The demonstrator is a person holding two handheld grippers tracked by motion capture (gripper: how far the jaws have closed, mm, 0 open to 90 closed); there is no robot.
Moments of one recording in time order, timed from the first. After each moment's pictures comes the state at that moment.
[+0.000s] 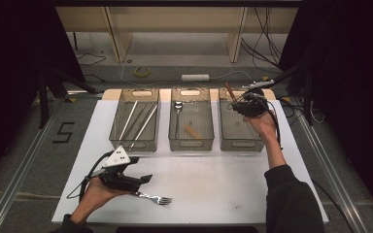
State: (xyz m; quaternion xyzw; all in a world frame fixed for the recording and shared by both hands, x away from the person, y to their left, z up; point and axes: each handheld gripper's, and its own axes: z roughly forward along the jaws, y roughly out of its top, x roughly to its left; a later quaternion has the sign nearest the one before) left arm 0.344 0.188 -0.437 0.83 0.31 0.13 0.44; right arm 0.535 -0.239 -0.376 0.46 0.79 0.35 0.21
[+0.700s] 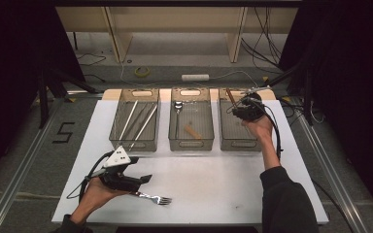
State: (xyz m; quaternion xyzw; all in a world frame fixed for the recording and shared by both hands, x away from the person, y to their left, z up) left arm 0.344 0.188 -0.438 0.83 0.32 0.13 0.43; right arm 0.541 -0.239 -0.402 0.49 0.78 0.33 0.20
